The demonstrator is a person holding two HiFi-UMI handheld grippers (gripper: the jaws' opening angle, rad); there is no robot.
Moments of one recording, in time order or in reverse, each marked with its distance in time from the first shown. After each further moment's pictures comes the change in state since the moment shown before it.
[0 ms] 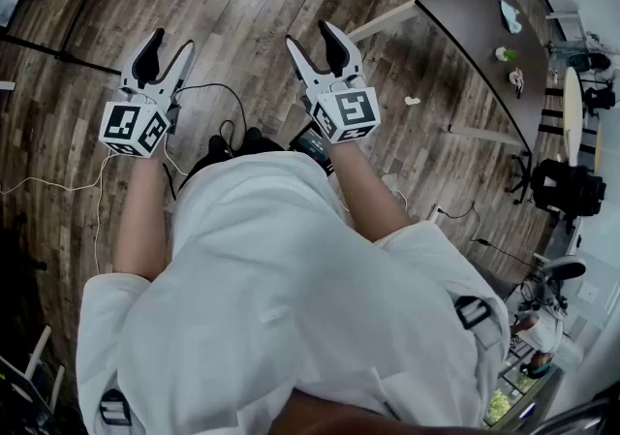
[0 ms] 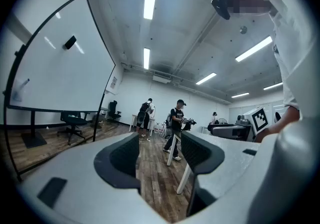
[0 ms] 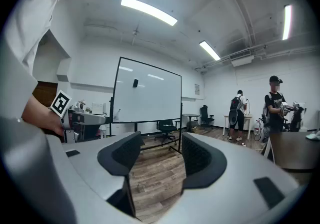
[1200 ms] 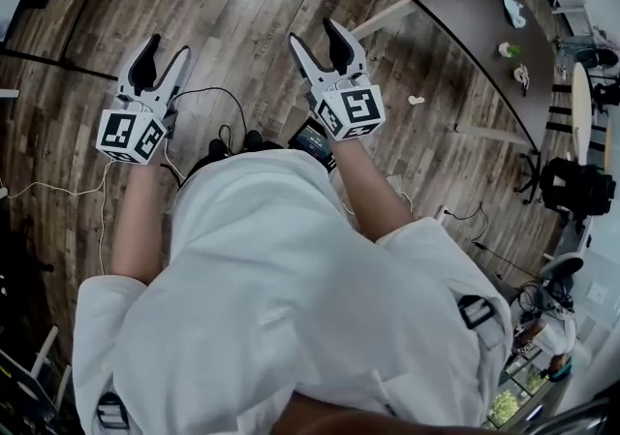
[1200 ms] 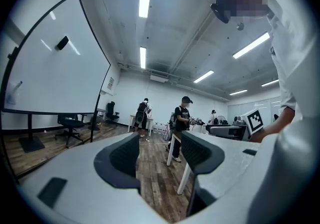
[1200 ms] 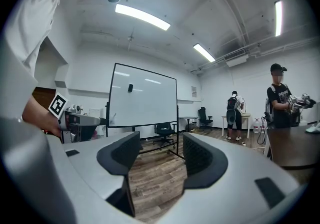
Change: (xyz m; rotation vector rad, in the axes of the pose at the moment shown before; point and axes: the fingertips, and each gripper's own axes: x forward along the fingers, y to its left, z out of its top) left arm 0.035 -0.036 -0.003 0.029 0.011 -0.011; right arm -0.019 -0.063 -0.008 0.048 -0.045 -0.007
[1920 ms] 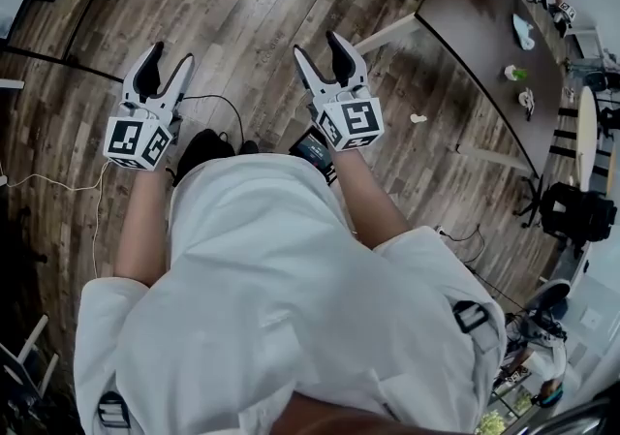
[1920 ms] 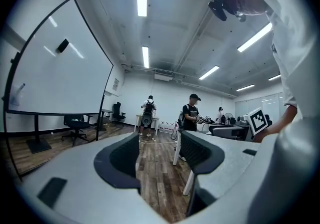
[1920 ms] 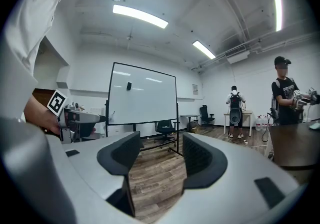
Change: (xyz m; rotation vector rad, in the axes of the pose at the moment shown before) left arm 0.041 -0.016 -0.014 0.021 0.004 0.080; right arm 0.003 -0.054 -0.023 0.008 0.013 0.029
